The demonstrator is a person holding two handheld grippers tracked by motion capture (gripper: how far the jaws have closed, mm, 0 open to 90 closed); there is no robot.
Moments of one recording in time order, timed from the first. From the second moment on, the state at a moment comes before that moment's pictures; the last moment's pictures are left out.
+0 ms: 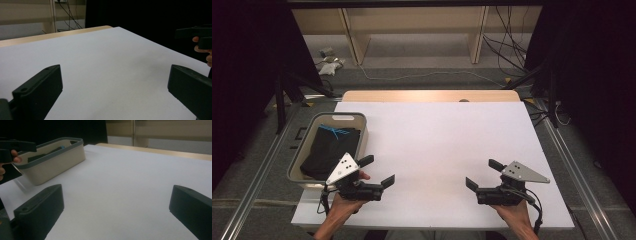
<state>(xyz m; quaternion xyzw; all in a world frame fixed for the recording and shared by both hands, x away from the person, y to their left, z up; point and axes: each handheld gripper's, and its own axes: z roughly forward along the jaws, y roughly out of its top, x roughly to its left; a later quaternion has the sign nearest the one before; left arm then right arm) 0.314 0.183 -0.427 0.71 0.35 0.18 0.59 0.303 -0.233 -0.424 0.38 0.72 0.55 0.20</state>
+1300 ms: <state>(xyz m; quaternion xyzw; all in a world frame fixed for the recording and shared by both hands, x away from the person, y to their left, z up) 0.307 0.178 -0.431 0.73 0.34 0.17 0.57 0.291 -0.245 -0.418 0.39 0.70 0.56 0.20</state>
